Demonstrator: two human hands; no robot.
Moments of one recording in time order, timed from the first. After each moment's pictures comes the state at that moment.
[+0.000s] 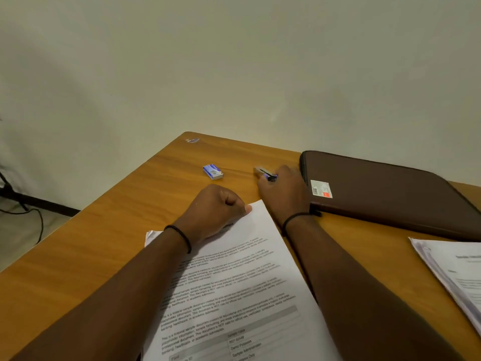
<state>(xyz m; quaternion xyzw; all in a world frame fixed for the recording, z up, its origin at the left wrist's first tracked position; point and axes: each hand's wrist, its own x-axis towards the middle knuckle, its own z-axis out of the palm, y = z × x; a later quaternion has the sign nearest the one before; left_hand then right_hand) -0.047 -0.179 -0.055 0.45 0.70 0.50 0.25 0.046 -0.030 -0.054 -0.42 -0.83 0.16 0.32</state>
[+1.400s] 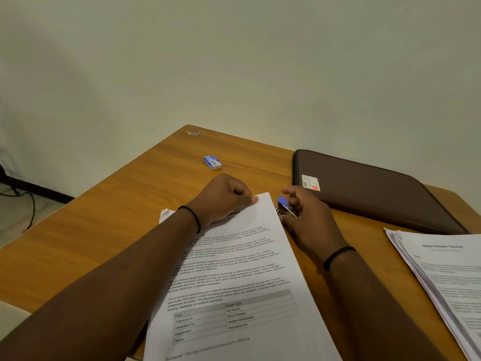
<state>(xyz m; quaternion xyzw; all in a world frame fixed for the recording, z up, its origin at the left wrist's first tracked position) -0.027 -0.177 -0.050 0.48 0.67 0.50 0.25 0.160 -0.066 -0.050 -0.33 -0.87 0.28 0.25</state>
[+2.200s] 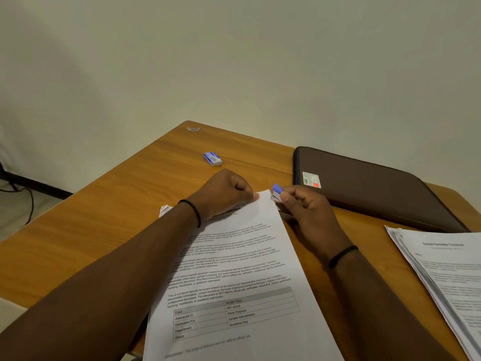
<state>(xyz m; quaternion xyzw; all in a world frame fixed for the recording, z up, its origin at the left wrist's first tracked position) -0.027 -0.174 -0.046 0.48 0.67 0.49 0.27 0.165 -0.071 -0.046 -0.23 -0.82 0.44 0.29</state>
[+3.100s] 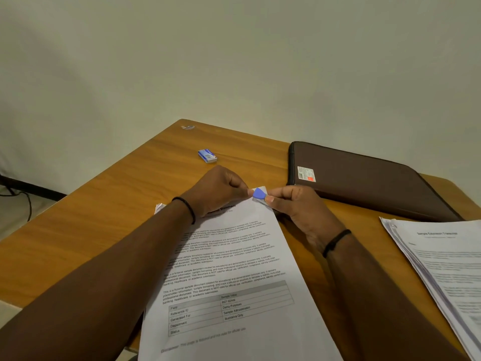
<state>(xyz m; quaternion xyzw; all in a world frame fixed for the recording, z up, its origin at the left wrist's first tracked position) -0.028 -0.176 -0.045 0.50 0.67 0.48 0.26 0.156 -0.085 -0.027 -0.32 -0.76 0.54 0.19</state>
